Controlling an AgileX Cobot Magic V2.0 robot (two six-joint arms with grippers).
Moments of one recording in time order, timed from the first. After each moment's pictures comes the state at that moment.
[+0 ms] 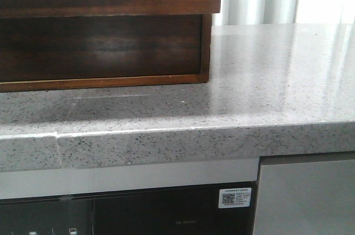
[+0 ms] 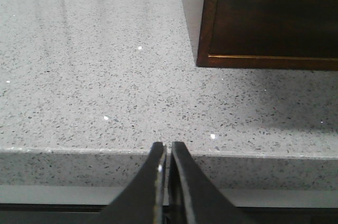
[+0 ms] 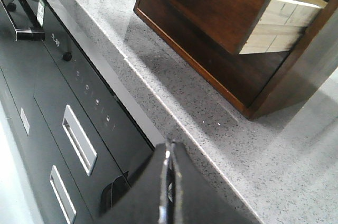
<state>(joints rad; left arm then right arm) 0.05 0.00 0.00 -0.07 0.32 0.00 0.73 0.12 -0.23 0.23 0.38 -0.65</state>
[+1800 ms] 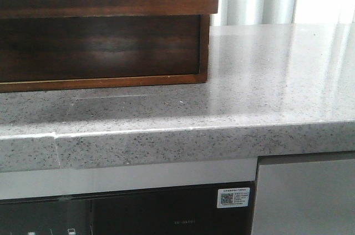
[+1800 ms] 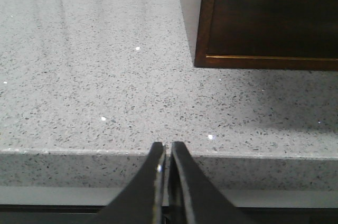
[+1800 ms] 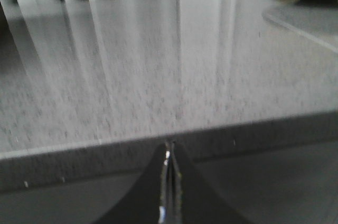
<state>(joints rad) 0.05 0.00 0.00 -0.07 0.32 0.00 -0.12 -0.01 0.01 -0.17 0.26 0.19</state>
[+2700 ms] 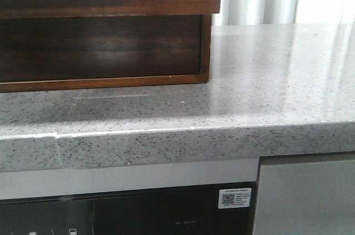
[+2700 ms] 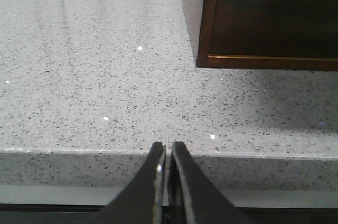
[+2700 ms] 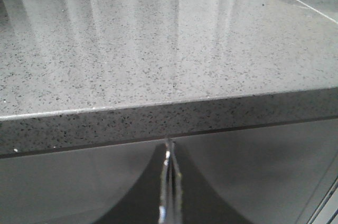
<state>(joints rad) 0.05 0.00 0.00 -0.07 0.32 0.00 -0.12 -0.01 0.01 -0.12 0.33 0.10</state>
